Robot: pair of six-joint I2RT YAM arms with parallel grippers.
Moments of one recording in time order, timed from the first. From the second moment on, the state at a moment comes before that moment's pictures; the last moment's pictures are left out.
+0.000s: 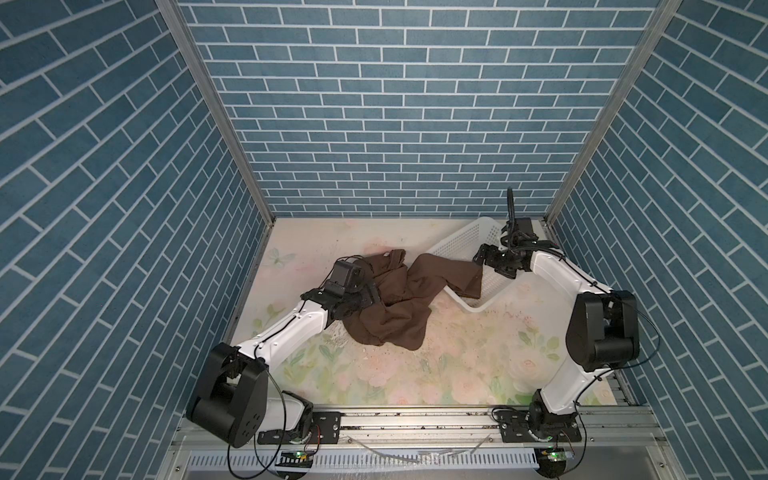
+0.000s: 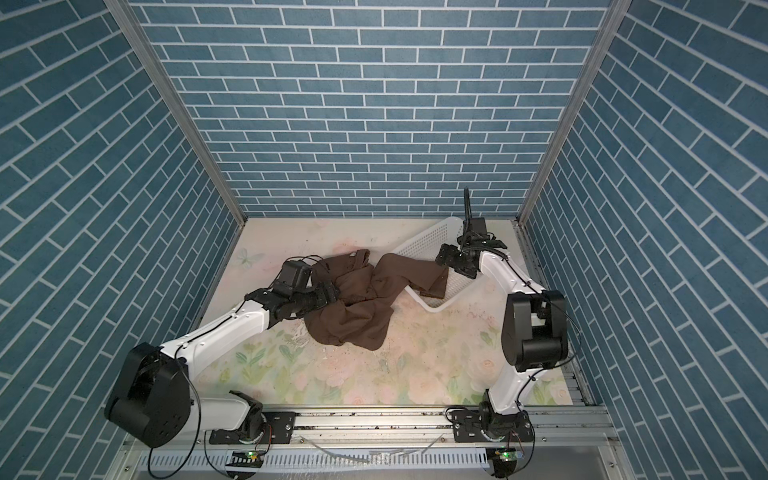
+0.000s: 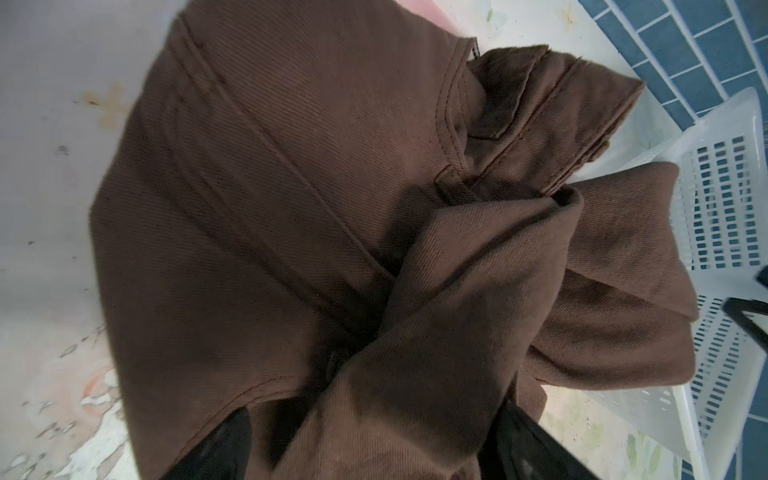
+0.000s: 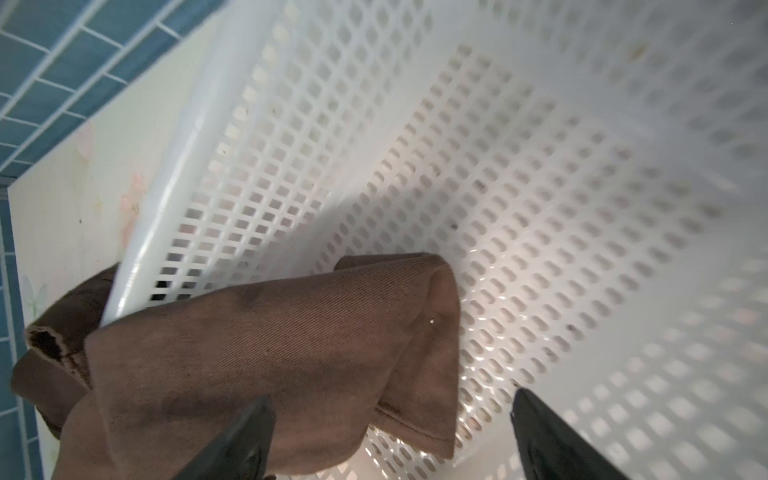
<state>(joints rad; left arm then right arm) -0.42 1.39 0.84 -0.34 0.10 -0.77 0.17 1.83 1.36 -0.60 -0.30 0.45</state>
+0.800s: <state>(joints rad) -0.35 1.25 0.88 -0.40 0.09 -0.75 0.48 1.85 1.75 -0.61 -0.46 0.42</state>
